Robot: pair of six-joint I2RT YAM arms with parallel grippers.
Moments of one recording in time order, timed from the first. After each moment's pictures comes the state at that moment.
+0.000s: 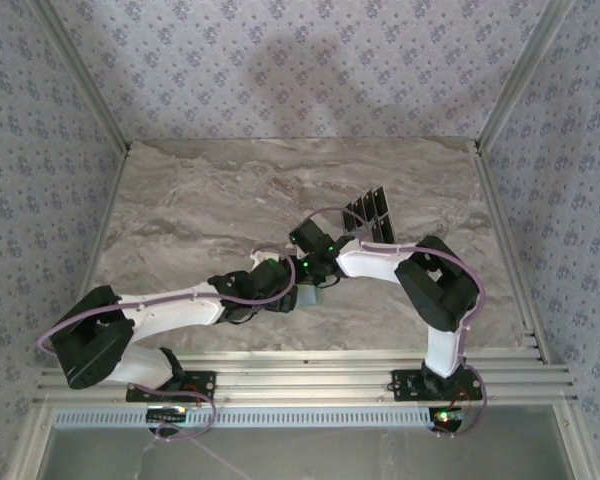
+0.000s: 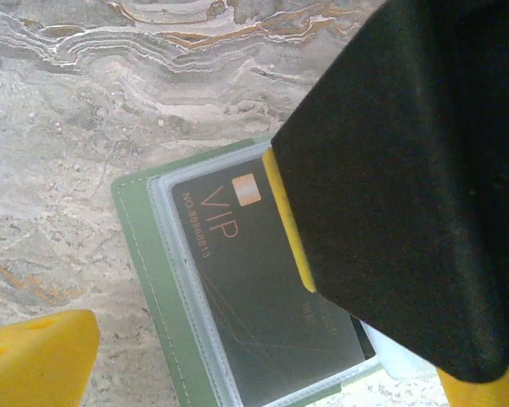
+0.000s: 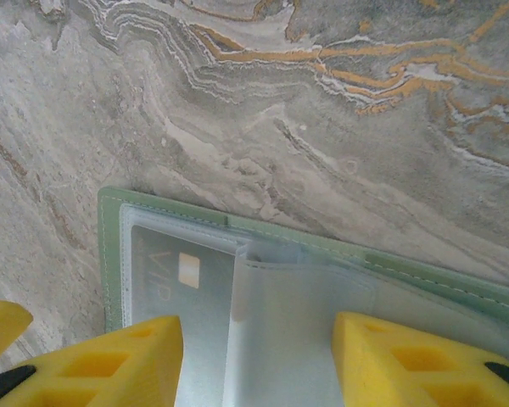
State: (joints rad) left arm -0.98 1.38 0.68 -0.31 -0.31 -0.67; right arm 0.81 1.85 1.08 -0.25 -0.25 0.71
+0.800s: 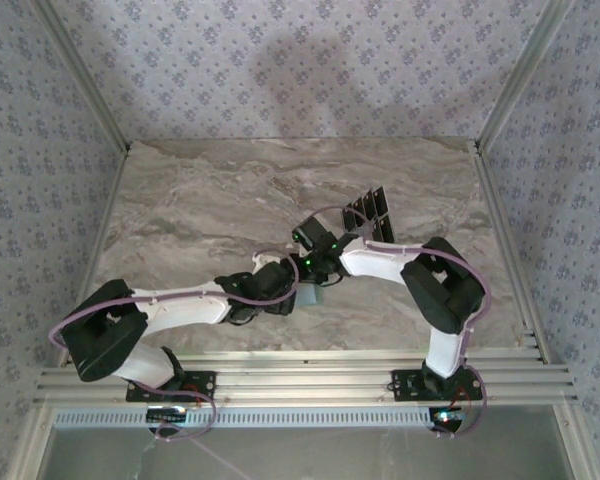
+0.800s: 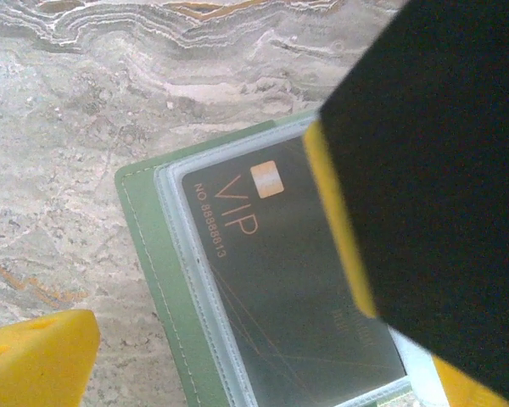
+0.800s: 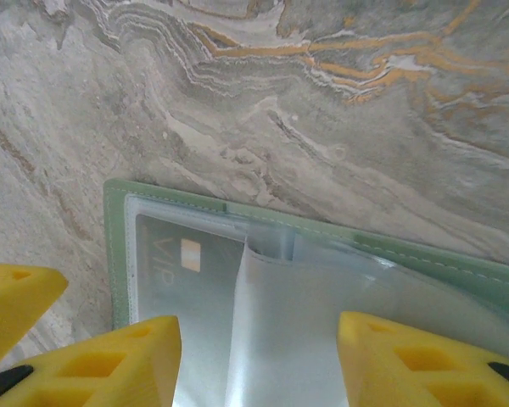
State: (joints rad) left arm -0.98 1.44 0.66 -0.31 -0.33 -0.66; right arm 0.79 1.81 1.08 -0.29 -0.26 0.72
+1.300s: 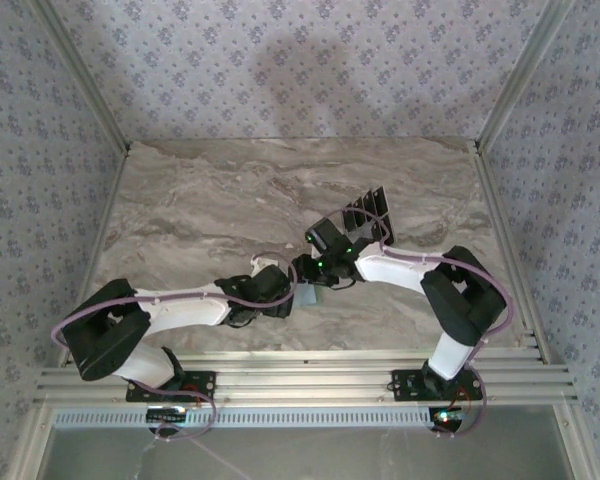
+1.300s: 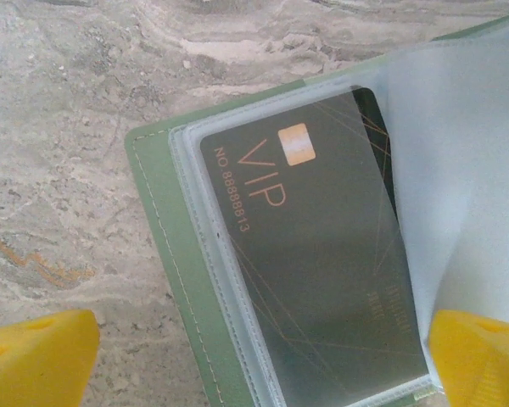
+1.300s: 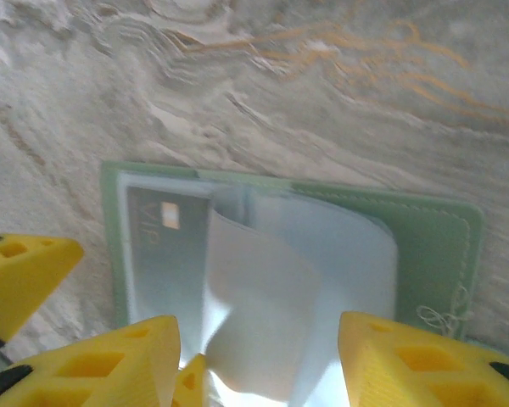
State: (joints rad) left arm -0.98 1.44 0.63 -0.29 -0.33 -0.67; right arm 0.77 1.70 0.96 -0.27 -0.26 0.75
